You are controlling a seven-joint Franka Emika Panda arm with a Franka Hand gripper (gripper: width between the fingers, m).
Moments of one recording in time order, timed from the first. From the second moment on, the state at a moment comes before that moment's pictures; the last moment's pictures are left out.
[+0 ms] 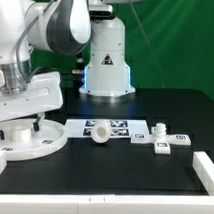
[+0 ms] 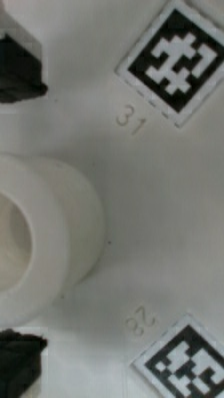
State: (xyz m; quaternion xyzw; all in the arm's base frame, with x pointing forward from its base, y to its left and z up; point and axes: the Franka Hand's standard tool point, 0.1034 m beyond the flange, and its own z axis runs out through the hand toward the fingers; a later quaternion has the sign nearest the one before) arm 0.390 -0.211 0.012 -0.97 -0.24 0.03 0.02
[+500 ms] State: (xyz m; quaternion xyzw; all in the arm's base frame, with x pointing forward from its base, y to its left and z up) arm 0.390 -0.210 0.011 -0.97 -0.24 0.03 0.02
